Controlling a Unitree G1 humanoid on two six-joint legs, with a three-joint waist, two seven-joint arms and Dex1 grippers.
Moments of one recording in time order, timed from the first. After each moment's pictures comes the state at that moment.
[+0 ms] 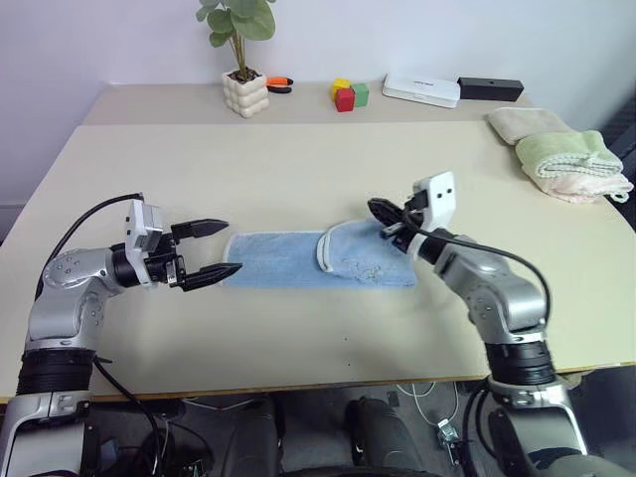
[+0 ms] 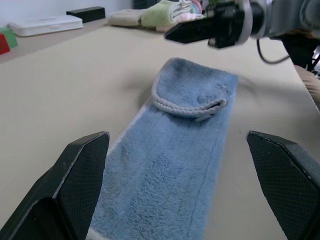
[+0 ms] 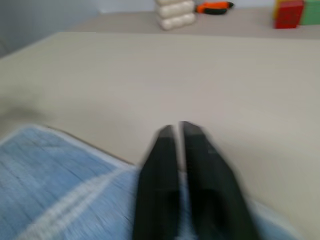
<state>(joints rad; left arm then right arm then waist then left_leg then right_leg) -0.35 0.71 0.18 0.18 -0.53 0.16 -1.34 -0.43 -0.30 0.01 -0.07 0.43 0.52 0.41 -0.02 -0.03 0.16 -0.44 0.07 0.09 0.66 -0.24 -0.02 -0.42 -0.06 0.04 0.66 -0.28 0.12</state>
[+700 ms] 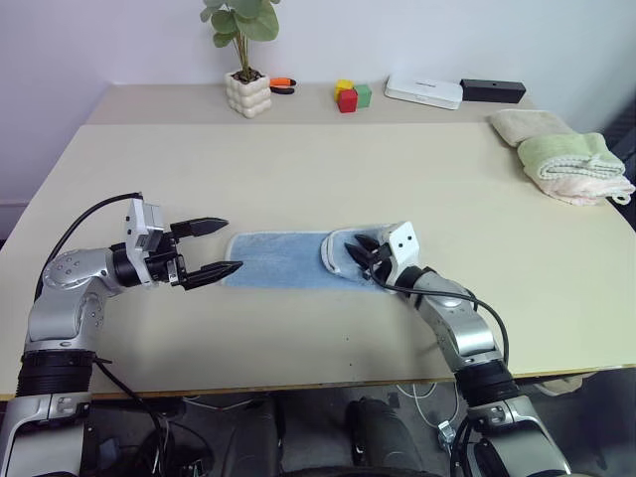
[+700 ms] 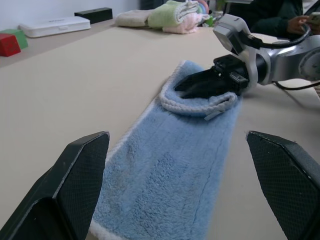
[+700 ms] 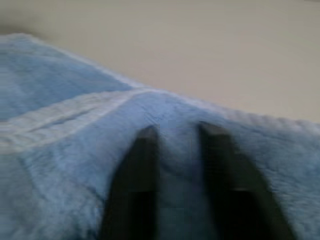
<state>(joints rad) -0.33 0.71 0.18 0.16 -0.53 0.16 -1.31 -0.34 -0.24 0.13 0.15 0.18 0.17 0.53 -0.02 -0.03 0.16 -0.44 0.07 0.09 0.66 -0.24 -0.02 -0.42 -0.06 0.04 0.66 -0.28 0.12</state>
